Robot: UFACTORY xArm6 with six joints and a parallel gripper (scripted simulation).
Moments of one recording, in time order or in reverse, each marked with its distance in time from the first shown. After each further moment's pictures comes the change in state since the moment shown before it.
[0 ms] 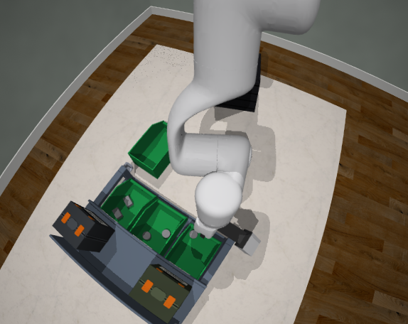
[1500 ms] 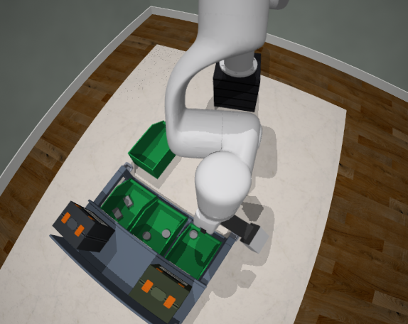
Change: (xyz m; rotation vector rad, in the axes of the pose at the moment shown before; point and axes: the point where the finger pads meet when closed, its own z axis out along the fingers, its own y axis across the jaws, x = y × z) arm 0.000 -0.005 -0.064 0.000 0.000 0.000
